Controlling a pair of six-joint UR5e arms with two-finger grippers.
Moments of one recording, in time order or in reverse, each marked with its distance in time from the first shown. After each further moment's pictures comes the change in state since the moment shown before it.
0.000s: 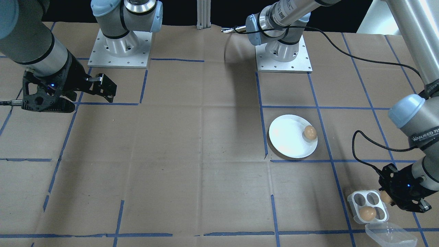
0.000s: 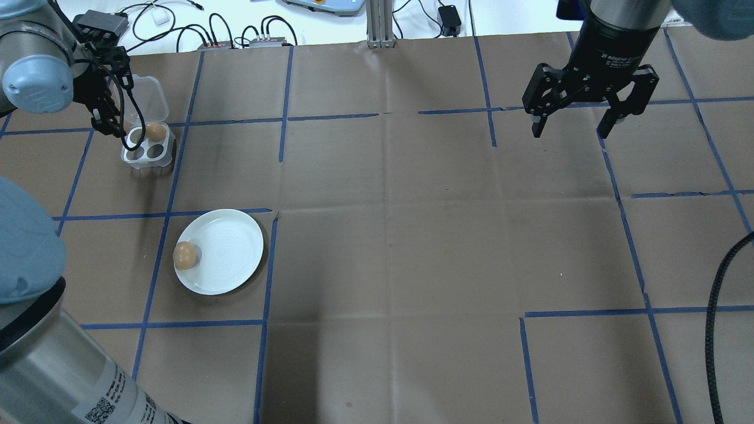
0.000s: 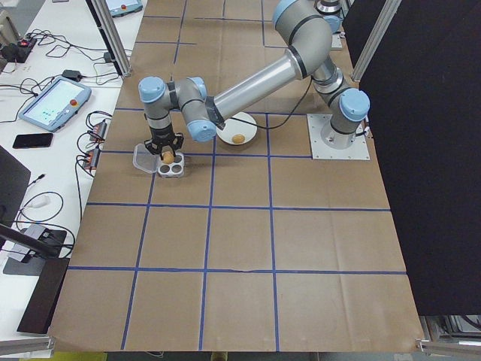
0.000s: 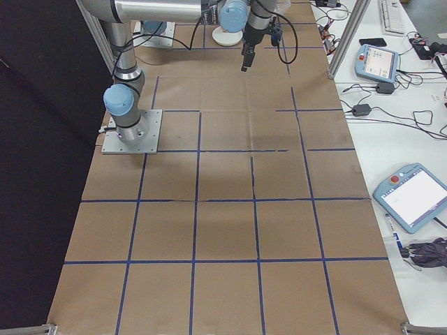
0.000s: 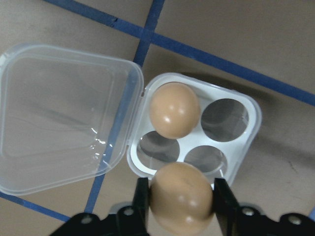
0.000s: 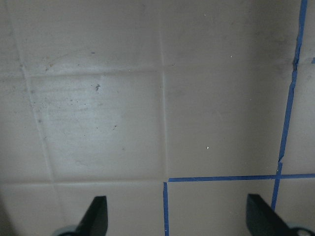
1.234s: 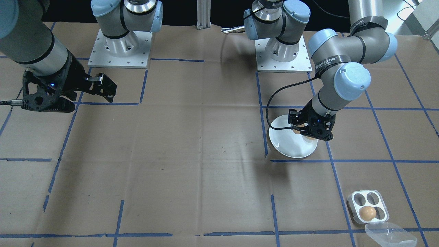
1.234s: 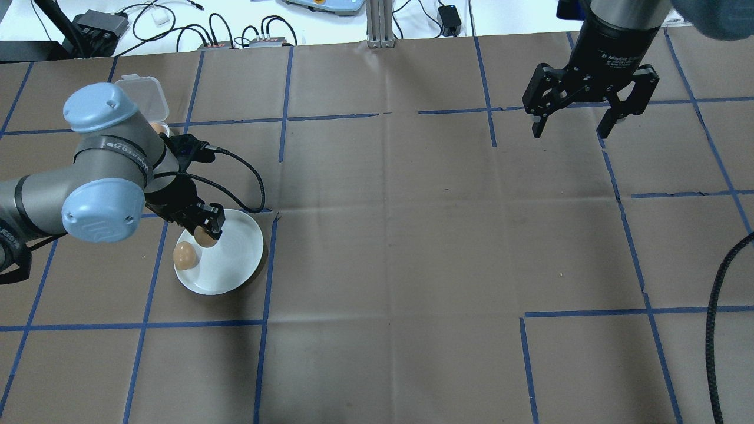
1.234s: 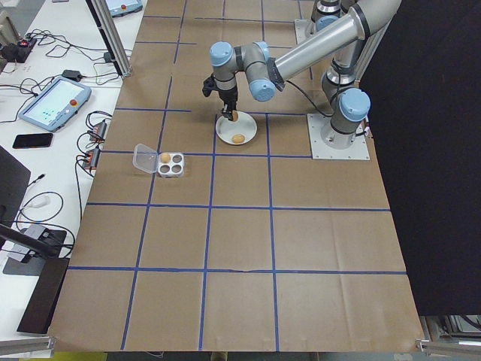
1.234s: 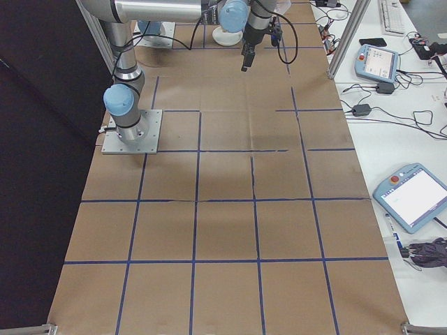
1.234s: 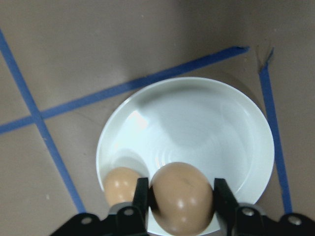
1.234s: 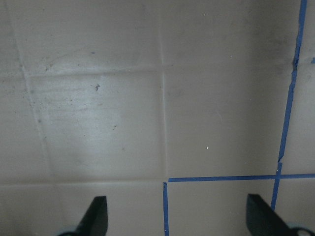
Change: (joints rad) left arm -0.184 0.409 -0.650 -0.003 -0.110 -1.131; right arm 0.000 0.000 0.000 0.000 -0.001 0.000
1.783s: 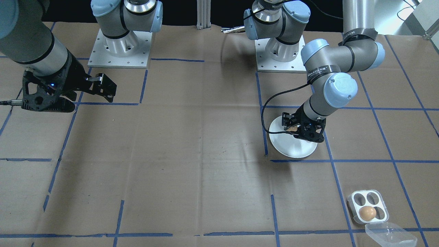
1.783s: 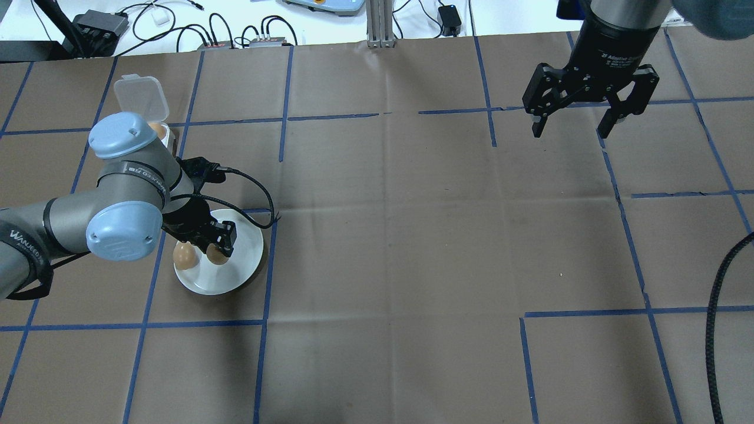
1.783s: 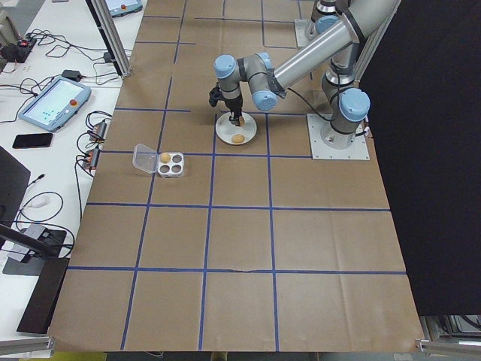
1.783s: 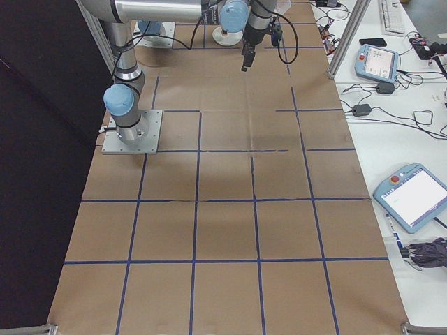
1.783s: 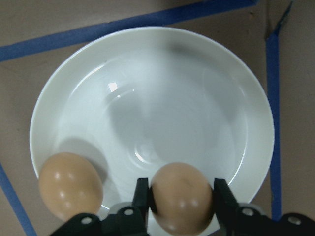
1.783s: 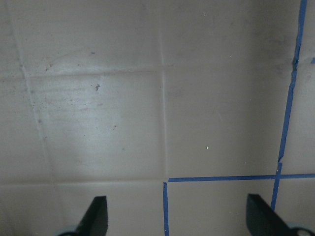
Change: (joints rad) left arm 0.001 -0.050 -0.053 0.092 -0.004 -0.031; right arm 0.000 0.000 0.000 0.000 0.000 0.000
